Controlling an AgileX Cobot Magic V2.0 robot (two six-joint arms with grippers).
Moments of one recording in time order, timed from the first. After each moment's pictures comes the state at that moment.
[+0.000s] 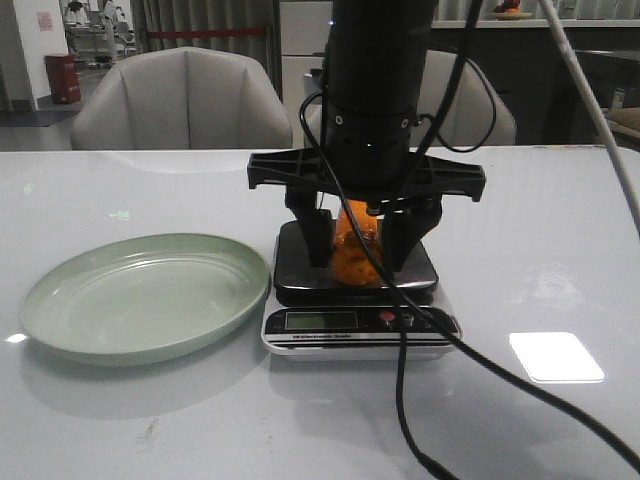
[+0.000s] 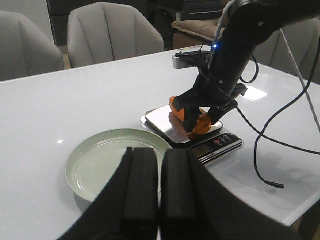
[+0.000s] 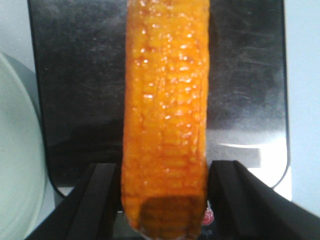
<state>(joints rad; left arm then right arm) -0.71 -0.01 -0.42 0.18 0.66 -0.21 0.66 1.98 -1.49 -0.19 0.84 0.90</state>
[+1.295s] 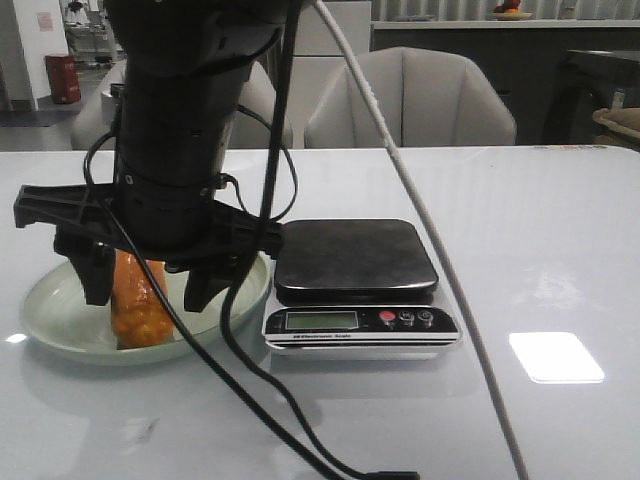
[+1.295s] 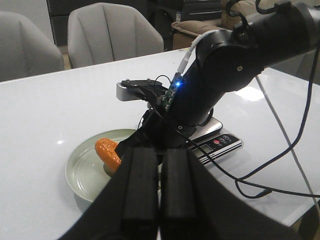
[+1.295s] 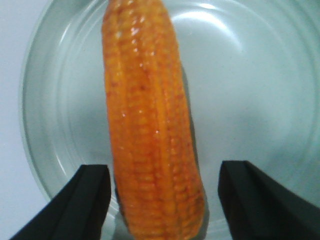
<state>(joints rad) -0.71 -0.01 -0.42 0.18 0.66 -0.21 0.89 2.14 -1.64 -0.12 0.57 0.87</state>
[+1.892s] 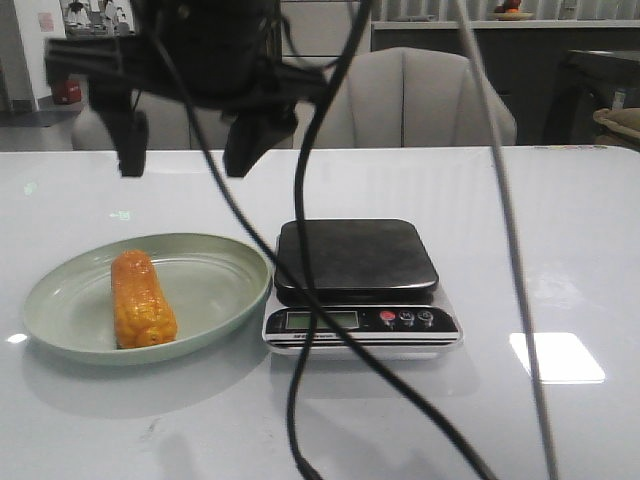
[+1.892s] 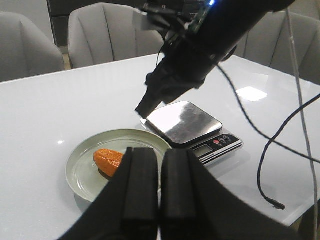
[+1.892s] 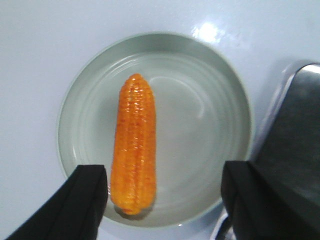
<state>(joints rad) -0.71 -0.01 -0.42 0.18 0.66 -0.21 0.84 1.90 -1.65 -0.16 0.74 0.57</state>
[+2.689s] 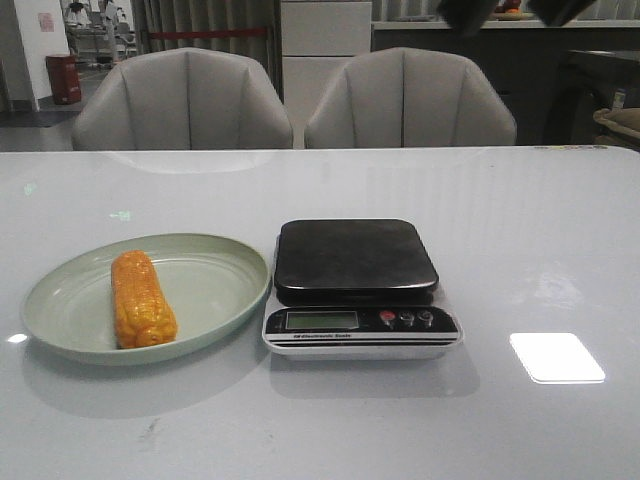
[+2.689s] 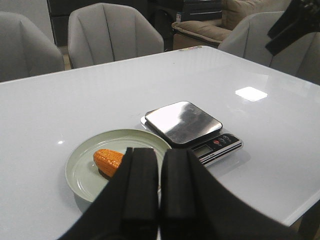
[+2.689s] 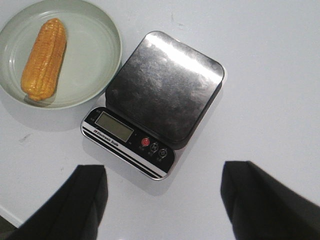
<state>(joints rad) -0.71 -0.01 -0.42 0.18 0.66 -0.21 0.55 1.19 -1.12 0.00 0.79 0.04</state>
